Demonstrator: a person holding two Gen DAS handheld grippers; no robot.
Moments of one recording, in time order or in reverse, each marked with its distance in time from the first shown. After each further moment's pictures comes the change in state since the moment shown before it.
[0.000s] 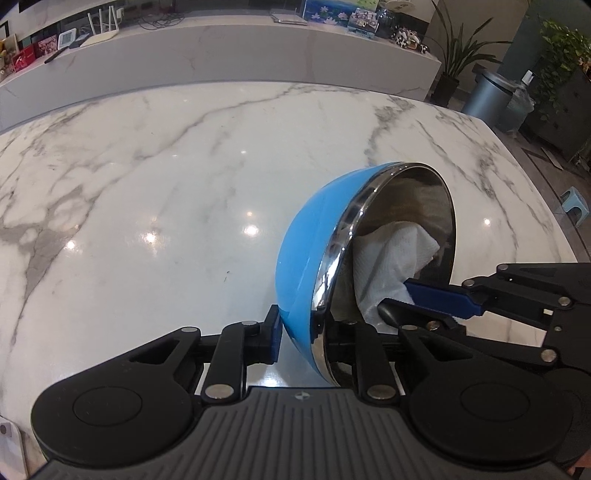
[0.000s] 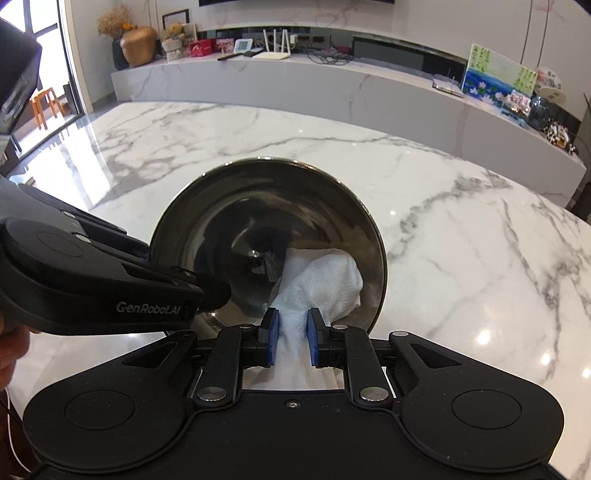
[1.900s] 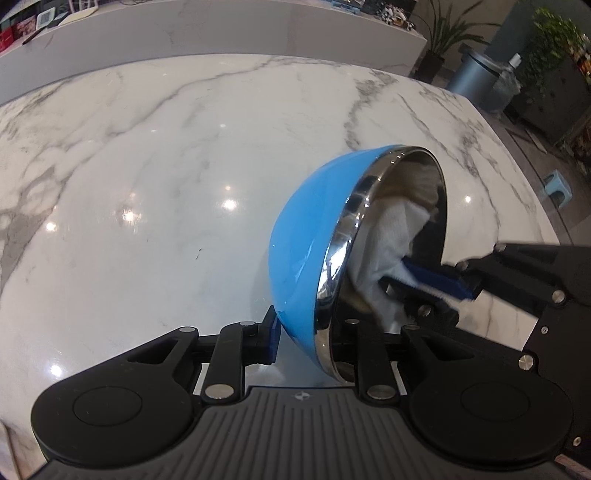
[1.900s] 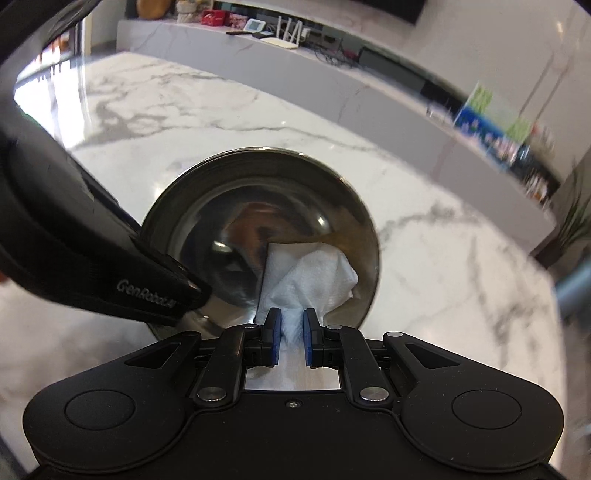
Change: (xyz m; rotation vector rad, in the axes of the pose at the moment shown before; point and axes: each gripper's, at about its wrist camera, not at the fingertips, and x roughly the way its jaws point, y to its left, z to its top) left arm 0.006 -0.004 0.001 0.025 0.092 -0.053; right arm 0.002 0.026 -0.008 -0.269 0.006 -0.207
